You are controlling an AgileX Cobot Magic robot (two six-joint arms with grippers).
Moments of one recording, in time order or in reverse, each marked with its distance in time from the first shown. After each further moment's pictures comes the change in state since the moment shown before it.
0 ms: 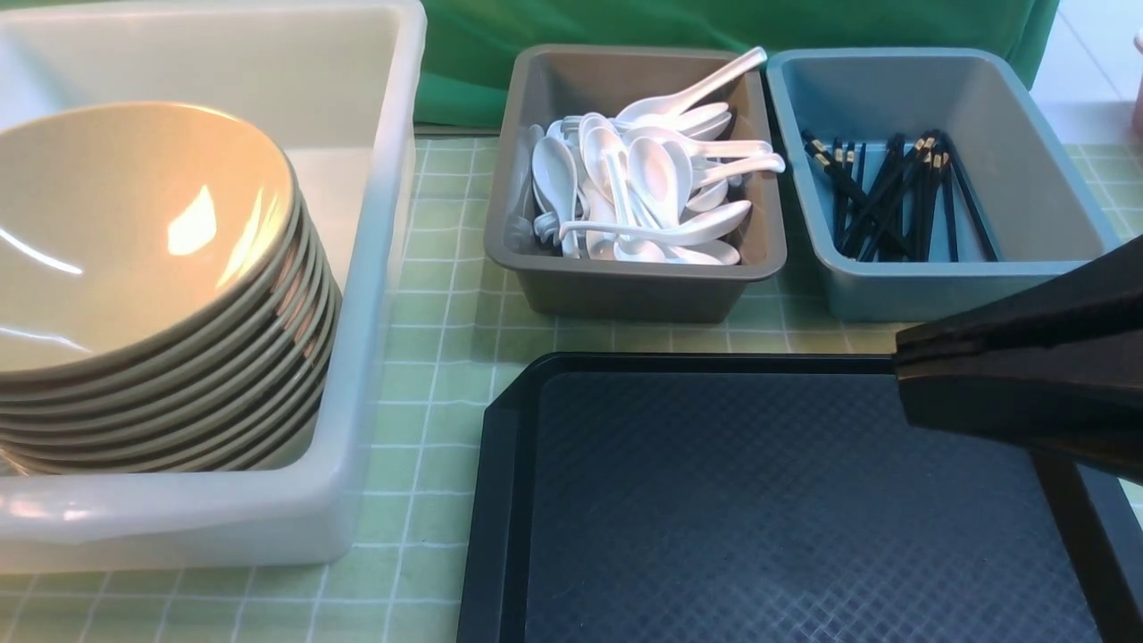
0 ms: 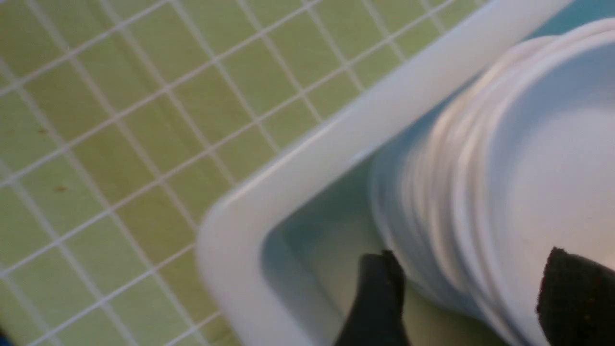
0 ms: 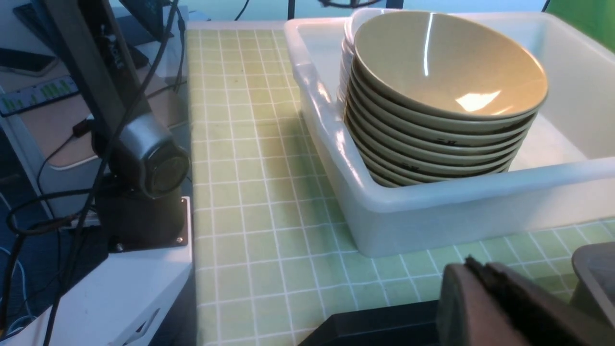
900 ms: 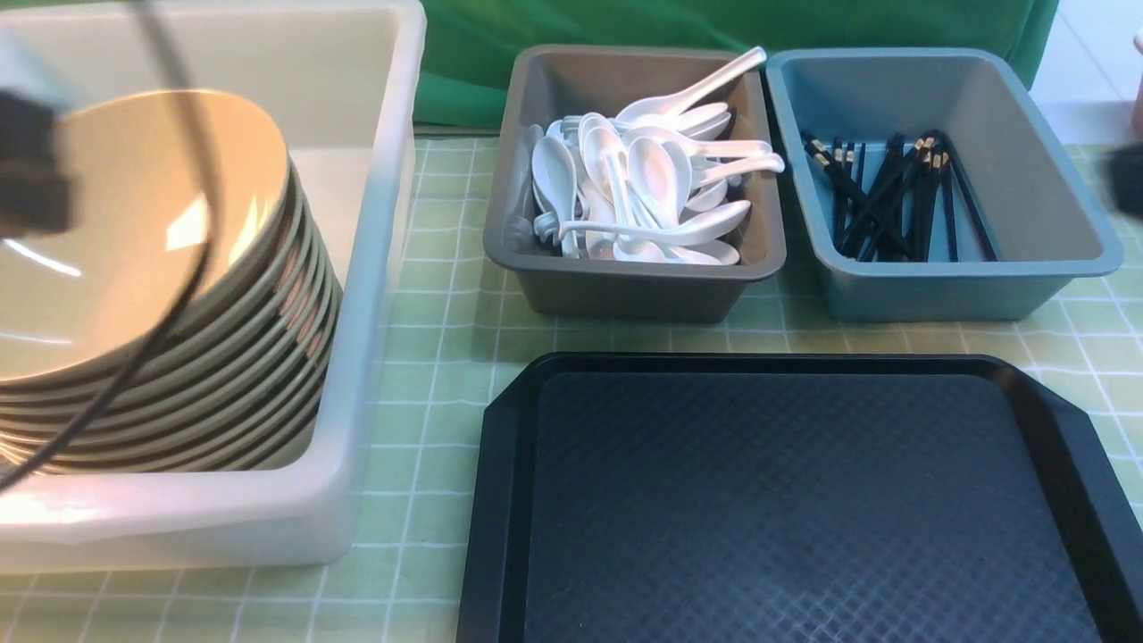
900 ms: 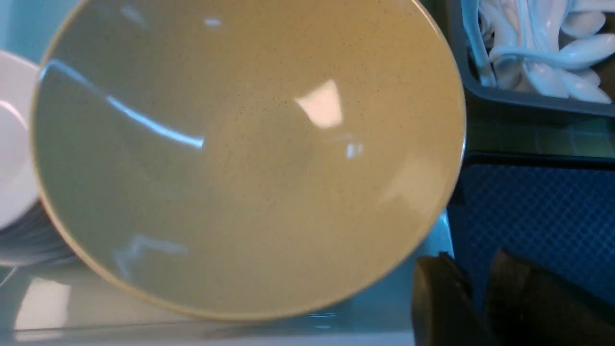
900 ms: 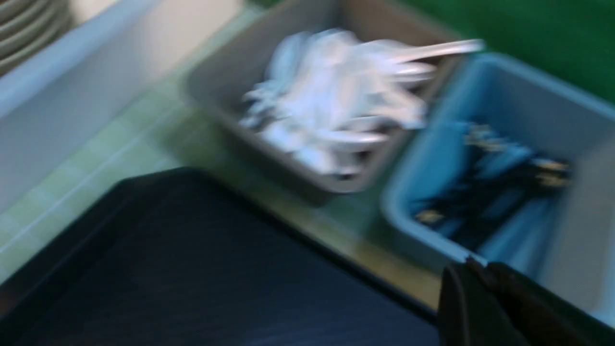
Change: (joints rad) right arm 0.000 -0.088 0.057 -1.097 -0.184 1.128; left arm -0.817 -0.553 0.098 -0.104 0.067 0.208
